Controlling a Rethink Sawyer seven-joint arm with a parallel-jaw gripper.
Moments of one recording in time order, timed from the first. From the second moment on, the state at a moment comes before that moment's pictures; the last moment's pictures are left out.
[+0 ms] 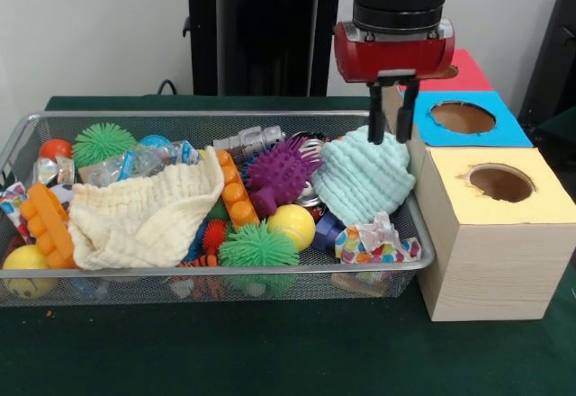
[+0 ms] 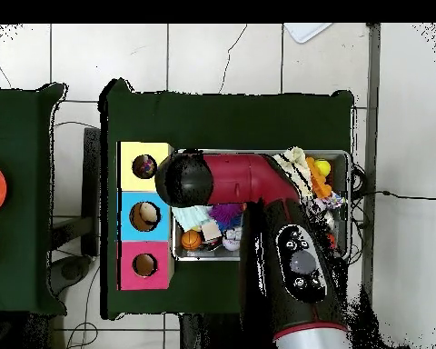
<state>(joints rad) -0.28 -0.73 0.24 1.56 -0.20 0.66 1.69</state>
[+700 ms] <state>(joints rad) -0.33 -0.70 0.25 1.47 -0.21 0.67 1.69</state>
